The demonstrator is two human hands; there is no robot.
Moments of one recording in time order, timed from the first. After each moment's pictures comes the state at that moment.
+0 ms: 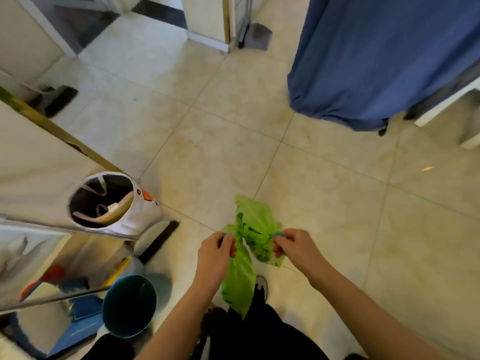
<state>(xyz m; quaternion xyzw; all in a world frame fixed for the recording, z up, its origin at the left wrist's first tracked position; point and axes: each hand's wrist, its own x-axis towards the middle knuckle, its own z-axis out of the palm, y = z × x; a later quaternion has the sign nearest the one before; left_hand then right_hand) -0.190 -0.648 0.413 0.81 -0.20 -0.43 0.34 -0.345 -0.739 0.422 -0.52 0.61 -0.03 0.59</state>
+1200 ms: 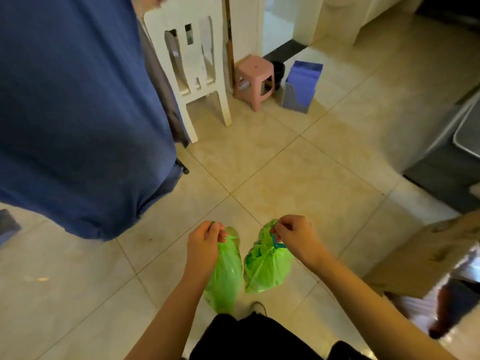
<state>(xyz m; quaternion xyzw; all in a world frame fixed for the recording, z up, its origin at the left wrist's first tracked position) -0.586 -1.092 0.452 0.52 -0.61 -0.57 0.19 -0.745 -0.970 0.480 -0.23 0.83 -0.35 0.36</state>
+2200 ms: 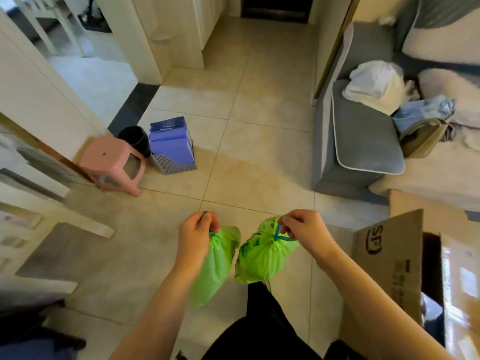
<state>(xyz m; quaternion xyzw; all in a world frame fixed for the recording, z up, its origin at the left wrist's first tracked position) -1.303 -1.227 0.446 0.29 -0.71 -0.64 0.04 -1.352 -1.008 0.478 0.11 0.81 -0.53 0.23</state>
